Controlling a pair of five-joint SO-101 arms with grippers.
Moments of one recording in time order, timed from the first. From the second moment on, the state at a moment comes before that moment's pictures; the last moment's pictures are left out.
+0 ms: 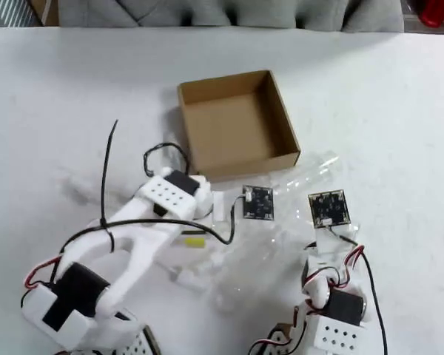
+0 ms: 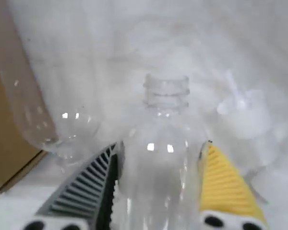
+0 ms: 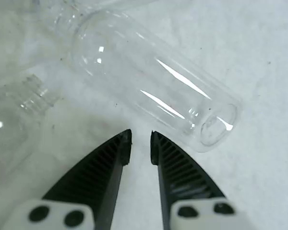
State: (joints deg) left arm 25.8 -3.7 38.5 56.0 -55.8; right arm 13.5 -103.1 96.4 68.4 25.5
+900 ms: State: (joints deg) left arm 25.3 -3.7 36.7 57.7 -54.4; right arm 13.5 -103.1 96.4 68.4 25.5
